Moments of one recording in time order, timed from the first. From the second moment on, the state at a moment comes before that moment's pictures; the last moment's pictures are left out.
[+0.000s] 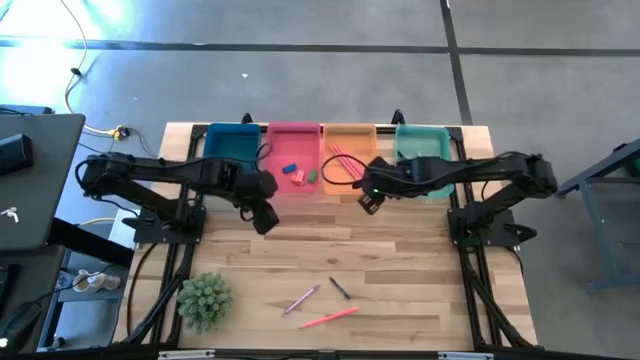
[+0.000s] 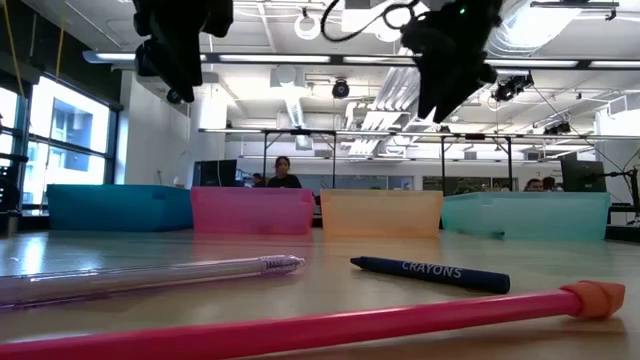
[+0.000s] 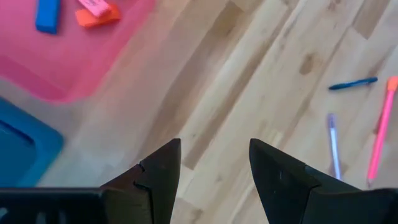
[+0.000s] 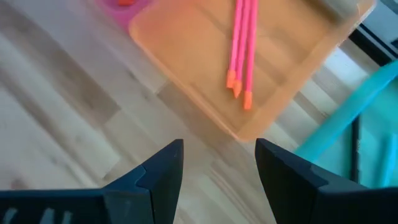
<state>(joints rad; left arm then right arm) 0.09 1.29 1.14 -1.00 -0.06 -0.61 -0.03 1.45 1.23 -0.97 0.38 0.67</state>
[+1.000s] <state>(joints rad) -0.33 1.55 1.14 -0.61 -0.11 -1.12 0.07 1.35 1.19 -0.99 0.43 0.57</state>
